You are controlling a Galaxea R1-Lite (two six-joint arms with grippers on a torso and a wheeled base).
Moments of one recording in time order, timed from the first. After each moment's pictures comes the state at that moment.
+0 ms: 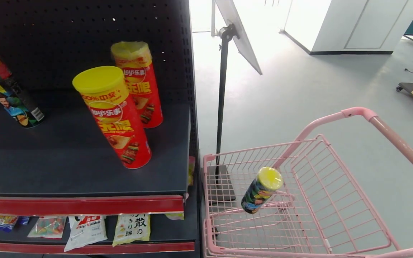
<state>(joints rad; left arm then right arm) 0.01 0.00 0.00 0.00 0.00 0.00 0.00 0.00 0.00 0.00 -0.01 -0.01</state>
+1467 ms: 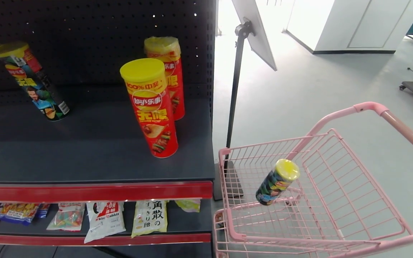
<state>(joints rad) 0.01 0.00 0.00 0.00 0.00 0.00 0.00 0.00 0.00 0.00 -0.01 -0.01</state>
